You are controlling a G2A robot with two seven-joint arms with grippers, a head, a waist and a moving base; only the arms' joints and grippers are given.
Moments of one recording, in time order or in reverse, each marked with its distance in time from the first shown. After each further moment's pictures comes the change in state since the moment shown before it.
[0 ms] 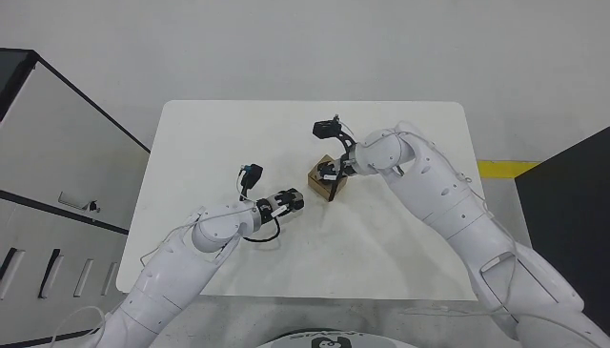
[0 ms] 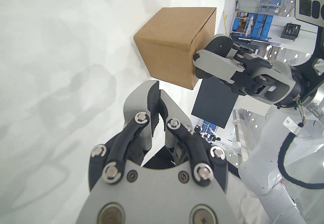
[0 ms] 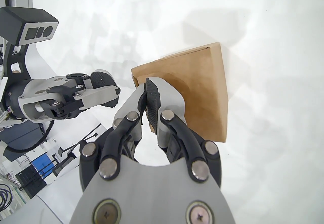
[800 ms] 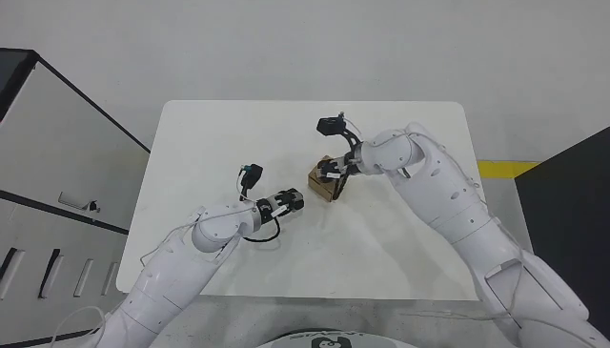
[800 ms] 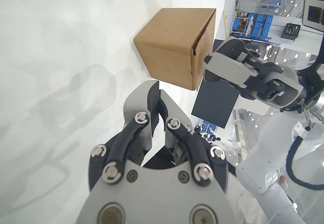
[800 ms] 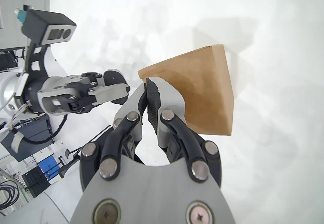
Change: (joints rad) left arm 0.000 0.000 0.000 0.000 0.000 0.000 0.000; right arm -0.049 0.025 0.078 -0.070 0.056 -0.021 -0.002
